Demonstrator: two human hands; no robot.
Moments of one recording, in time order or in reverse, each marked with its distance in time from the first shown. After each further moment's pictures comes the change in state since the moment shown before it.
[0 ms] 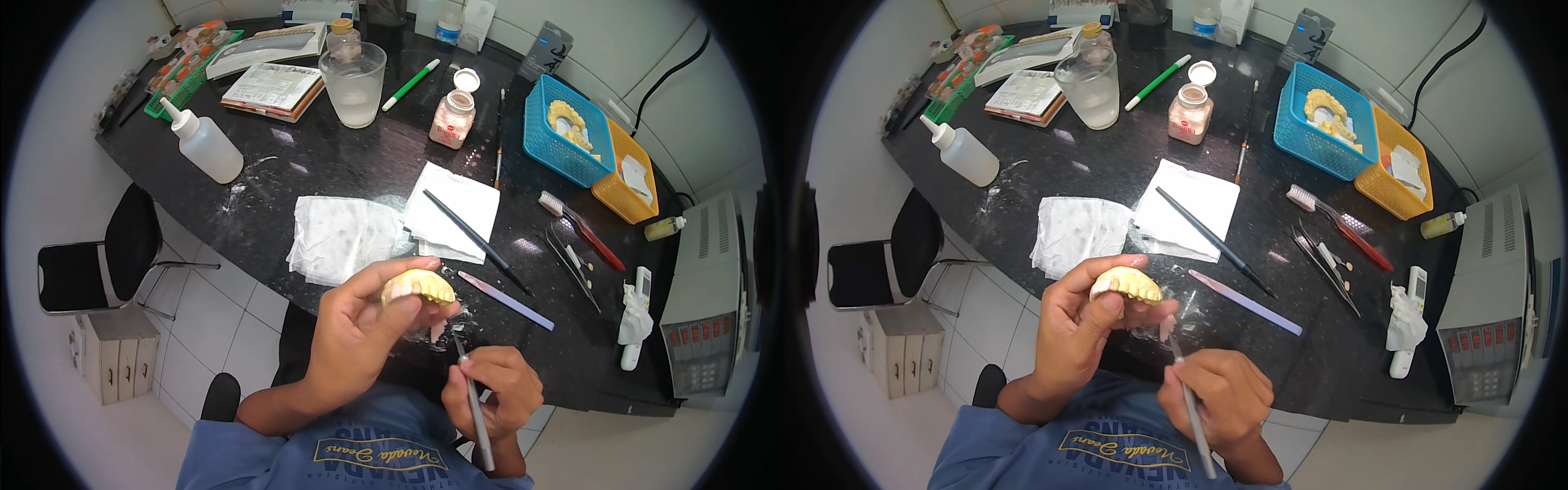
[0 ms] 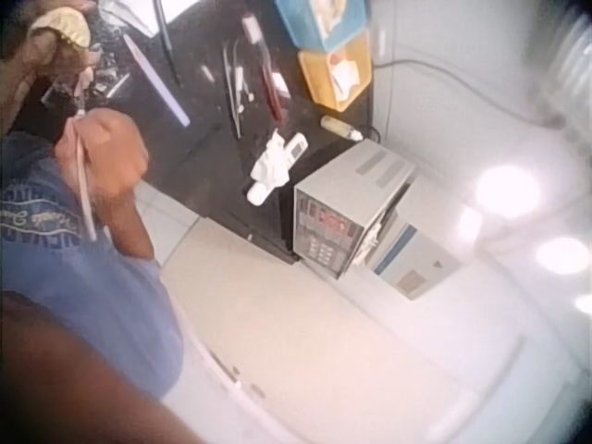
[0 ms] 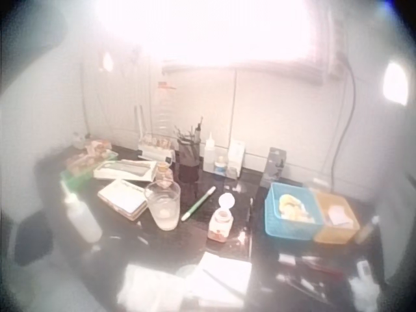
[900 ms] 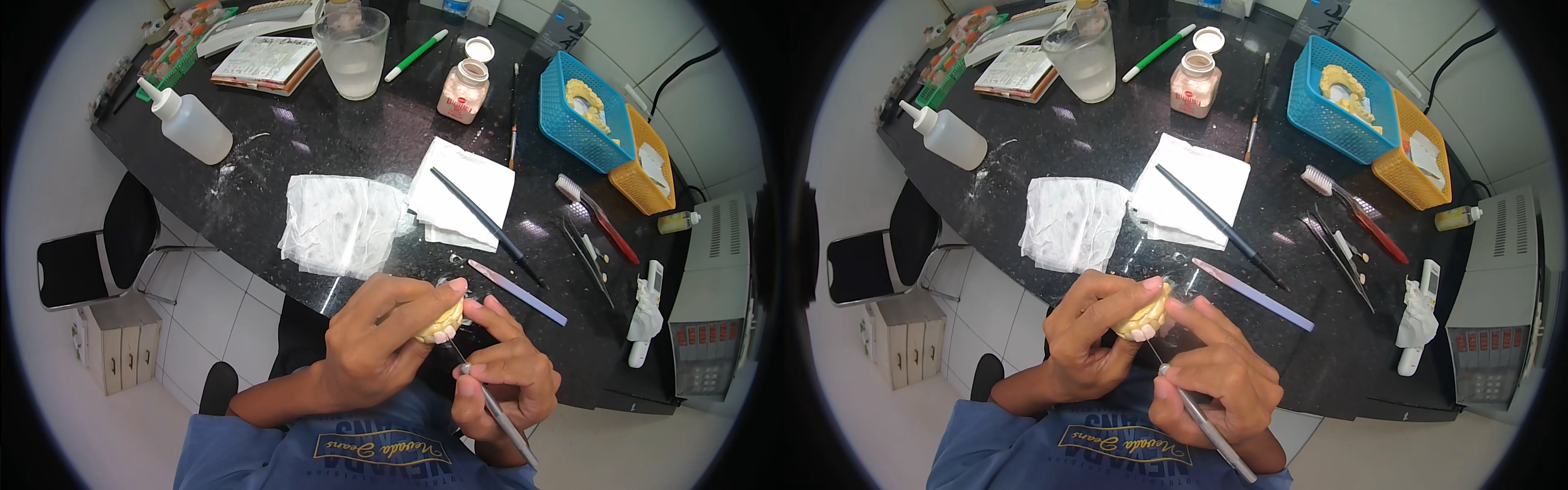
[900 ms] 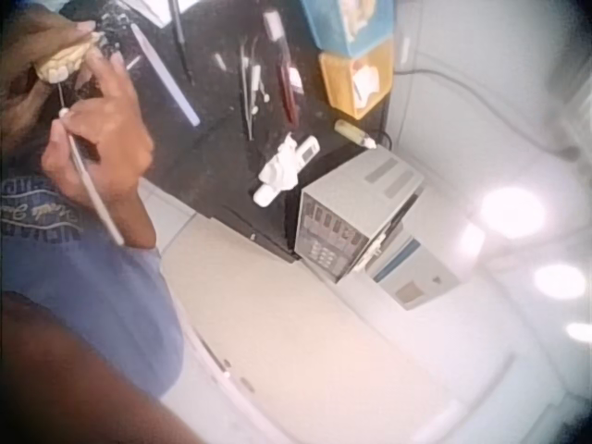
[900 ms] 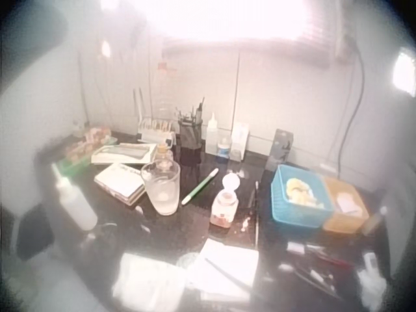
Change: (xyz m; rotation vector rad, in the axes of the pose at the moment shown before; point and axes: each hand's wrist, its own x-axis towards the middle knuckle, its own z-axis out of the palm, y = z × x) left_hand -0.001 -0.028 -0.003 0.840 0.064 0.627; right_hand 0.019 0.004 0.006 0.322 -0.055 0.074
